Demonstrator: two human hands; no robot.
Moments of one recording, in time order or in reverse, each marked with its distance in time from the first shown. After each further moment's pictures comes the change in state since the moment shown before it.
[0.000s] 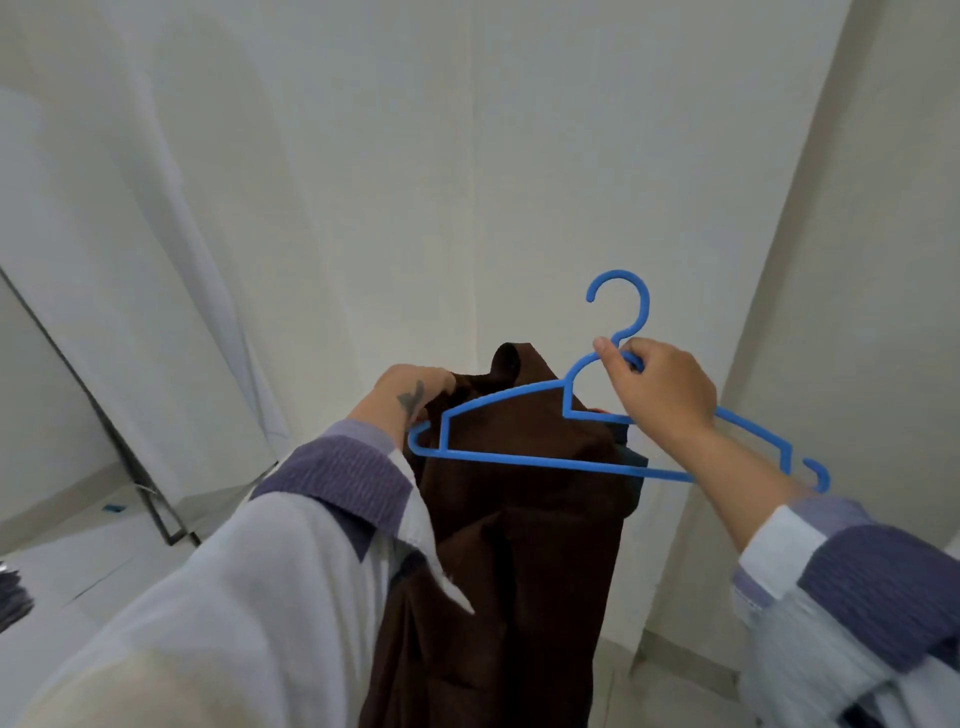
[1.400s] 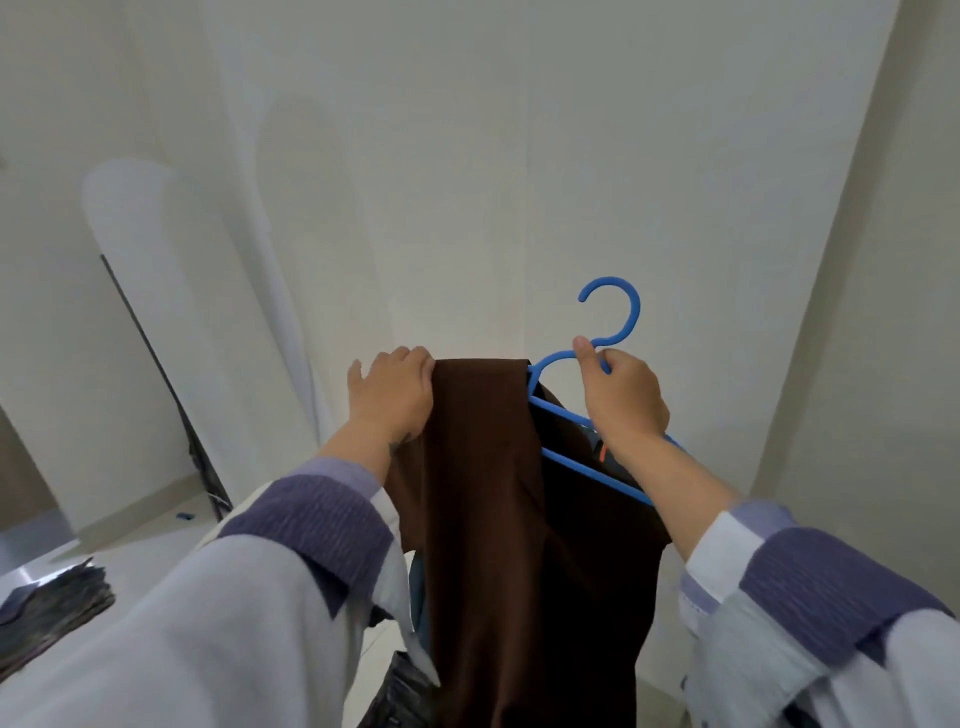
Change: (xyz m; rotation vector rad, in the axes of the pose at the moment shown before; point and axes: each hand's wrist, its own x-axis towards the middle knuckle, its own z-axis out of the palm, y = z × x) left_hand -0.032 -0.033 -0.077 0.736 0.460 0.580; right_hand -0.016 -0.086 0.016 0.307 -0.021 0.183
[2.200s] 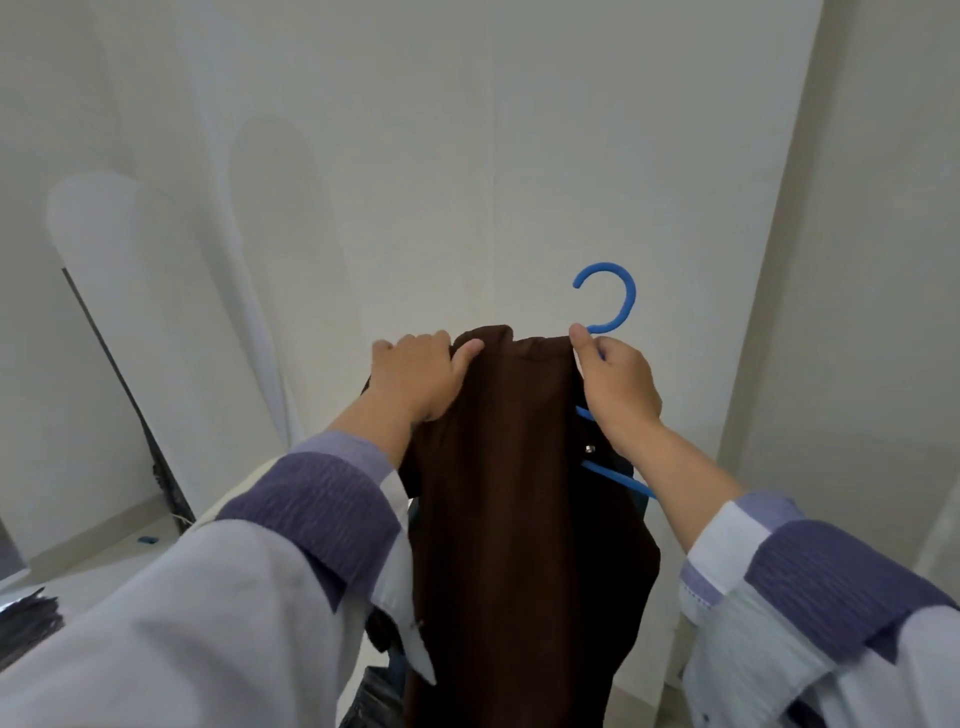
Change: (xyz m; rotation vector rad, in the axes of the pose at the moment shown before) left_hand -0.002 0.071 -0.035 0.116 -0.021 0.127; right_hand 0.002 -0.006 -0.046 0.078 -0.012 -0.028
